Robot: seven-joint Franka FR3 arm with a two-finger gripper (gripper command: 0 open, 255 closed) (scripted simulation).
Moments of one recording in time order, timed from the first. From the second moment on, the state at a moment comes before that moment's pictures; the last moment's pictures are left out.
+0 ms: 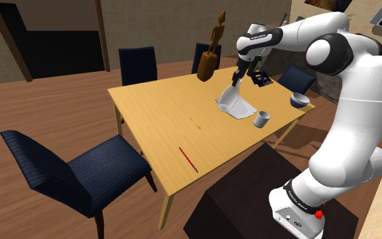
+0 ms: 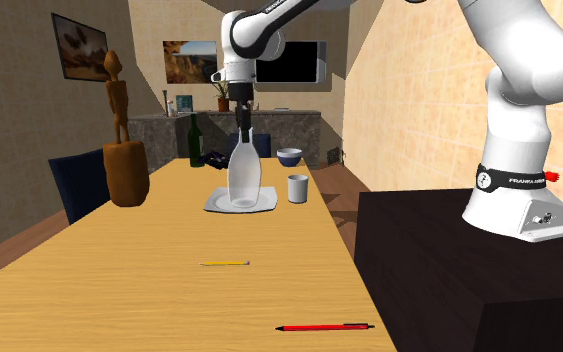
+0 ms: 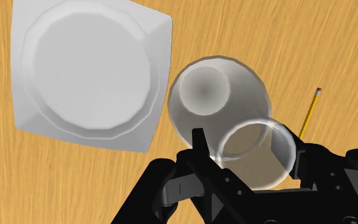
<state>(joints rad) -0.39 0.54 -0.09 -1.56 0.02 2.07 -0.66</state>
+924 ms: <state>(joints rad) -0.39 0.63 -0.08 -1.60 0.03 2.20 -0.66</state>
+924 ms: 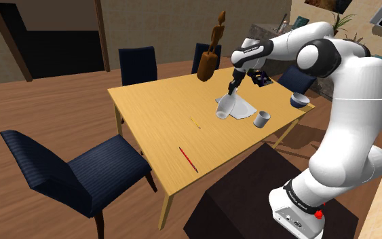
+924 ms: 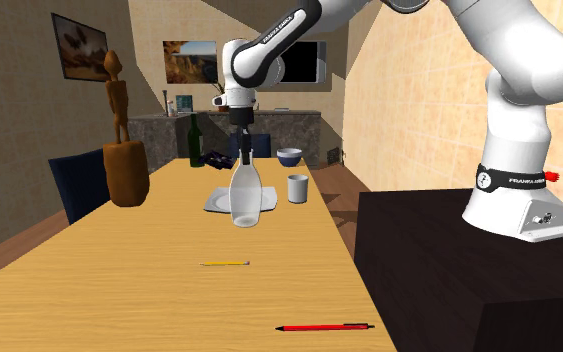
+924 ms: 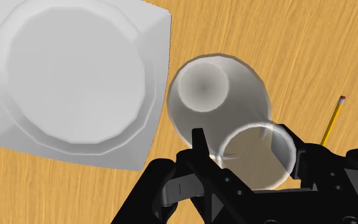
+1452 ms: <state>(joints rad) -0.39 0.63 -0.08 -1.60 0.03 2.21 -0.67</state>
